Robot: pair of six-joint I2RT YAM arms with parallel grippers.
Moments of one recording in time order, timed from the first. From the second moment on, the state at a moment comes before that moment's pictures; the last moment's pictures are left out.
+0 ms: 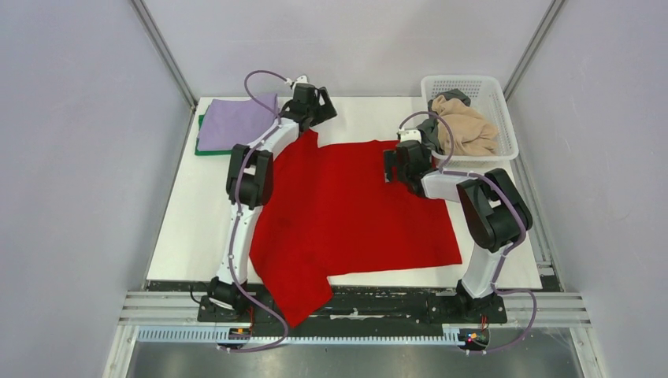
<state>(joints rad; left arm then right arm) -0.32 2.49 2.07 -0.16 -0.08 -0.59 0.38 1.84 0.95 0.18 0.36 0.15</state>
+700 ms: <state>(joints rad) -0.40 1.73 1.33 -0.16 -0.04 -0.53 0.31 1.71 0.90 0.12 0.36 0.08</state>
